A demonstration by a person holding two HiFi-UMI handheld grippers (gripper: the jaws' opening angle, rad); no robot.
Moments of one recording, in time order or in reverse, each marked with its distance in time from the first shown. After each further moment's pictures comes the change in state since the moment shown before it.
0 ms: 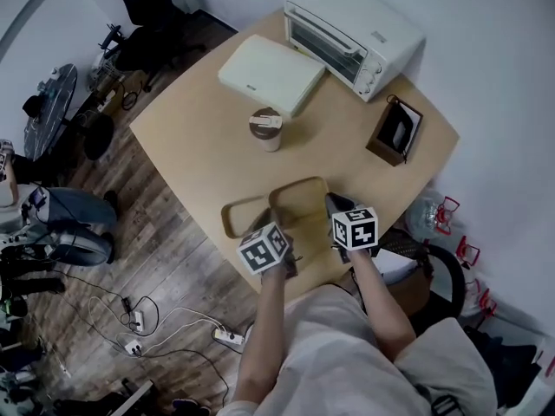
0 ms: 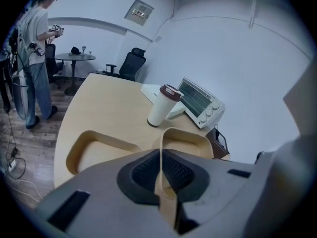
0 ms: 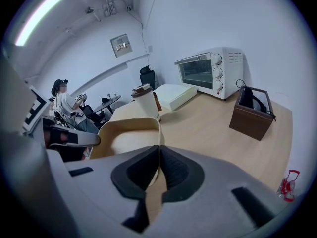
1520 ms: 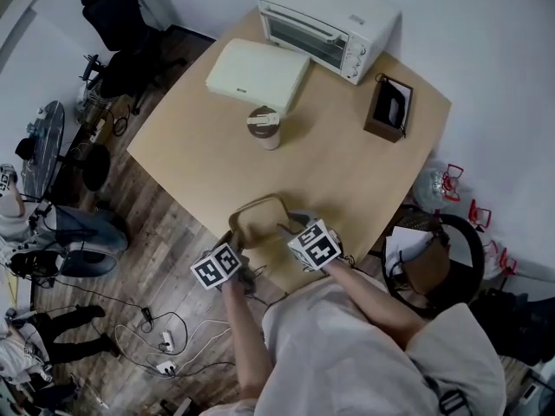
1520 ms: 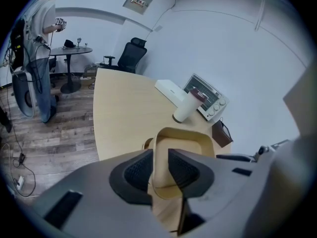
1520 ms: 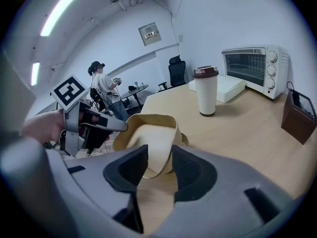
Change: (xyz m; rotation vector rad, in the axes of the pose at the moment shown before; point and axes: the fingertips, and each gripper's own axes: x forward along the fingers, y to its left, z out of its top) left arm -0.035 0.150 0.011 0.033 0.127 -0.079; right arm 0.039 0.179 -0.038 -0.199 0.080 0.234
